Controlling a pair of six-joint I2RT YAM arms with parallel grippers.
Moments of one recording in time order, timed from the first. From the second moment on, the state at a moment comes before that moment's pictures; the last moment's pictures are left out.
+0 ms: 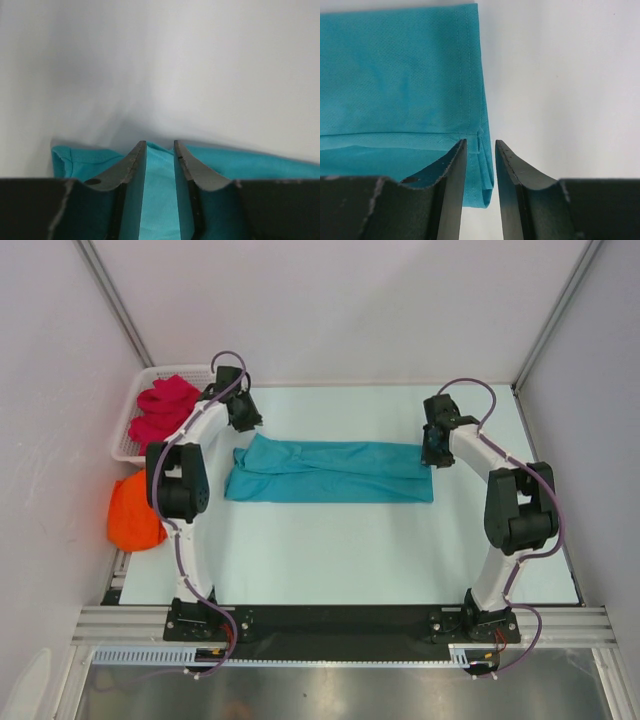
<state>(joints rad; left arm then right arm) -0.10 2.14 1.76 -0.51 0.03 -0.50 0.19 1.84 1.37 -0.61 0.23 0.29</state>
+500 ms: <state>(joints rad) -0.10 2.23 1.80 -0.55 -0.01 -0.49 0.18 1.83 1.37 -0.62 0.24 0.28</state>
